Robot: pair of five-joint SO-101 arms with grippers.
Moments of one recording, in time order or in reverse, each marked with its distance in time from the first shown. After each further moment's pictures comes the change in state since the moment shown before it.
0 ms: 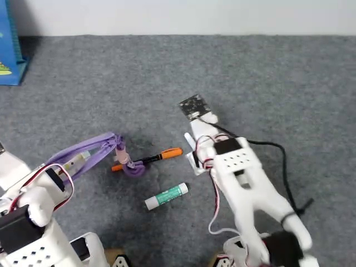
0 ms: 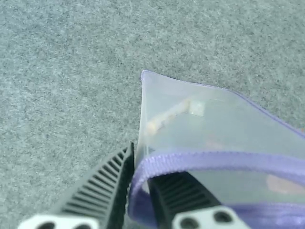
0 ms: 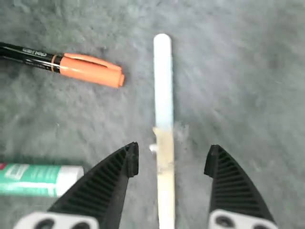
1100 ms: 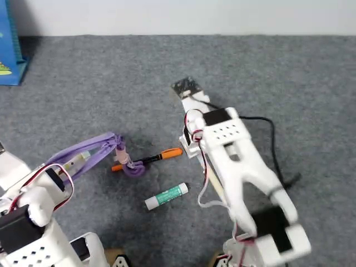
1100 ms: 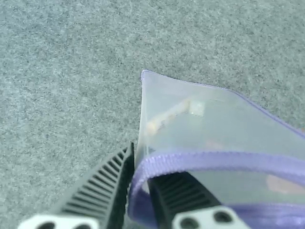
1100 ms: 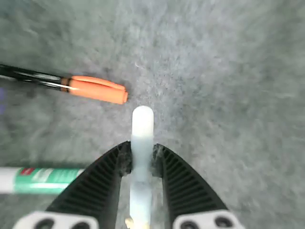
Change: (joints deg) left arm 0.0 0.0 0.0 0.0 0.0; right arm -0.6 6.1 -24.1 21.0 -2.8
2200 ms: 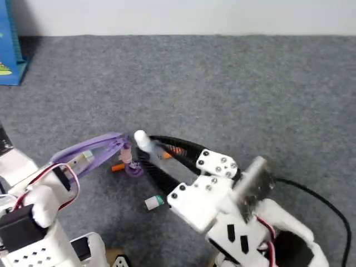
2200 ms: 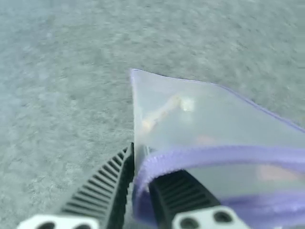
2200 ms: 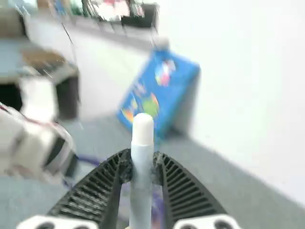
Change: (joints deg) left arm 5.6 0.0 0.0 0.0 0.0; right arm -31.5 -66.9 16.6 -25.9 -5.7
